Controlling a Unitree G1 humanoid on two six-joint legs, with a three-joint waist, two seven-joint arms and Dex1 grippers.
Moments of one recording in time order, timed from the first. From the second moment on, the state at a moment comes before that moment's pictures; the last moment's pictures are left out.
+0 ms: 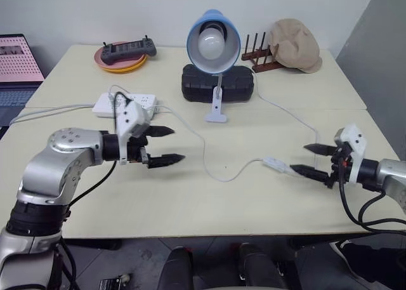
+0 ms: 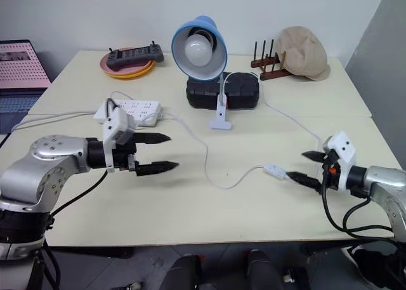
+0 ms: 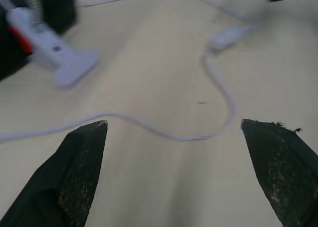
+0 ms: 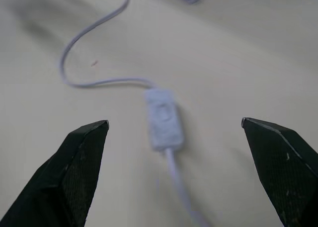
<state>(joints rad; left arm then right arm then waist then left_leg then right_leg) -0.53 0.88 -0.05 -0.17 -0.52 0.64 -1.20 -0.19 -0.90 -0.14 -0.22 0.58 0.71 0.96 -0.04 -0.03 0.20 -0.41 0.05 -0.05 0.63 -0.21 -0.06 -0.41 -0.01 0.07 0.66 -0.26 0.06</state>
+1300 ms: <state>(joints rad) -0.52 0.76 -0.07 -0.17 -0.50 0.61 -1.14 -0.36 -0.76 0.05 0.05 0.42 0.60 1.02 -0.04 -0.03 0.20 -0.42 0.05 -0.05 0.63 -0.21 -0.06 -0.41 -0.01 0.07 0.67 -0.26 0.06</state>
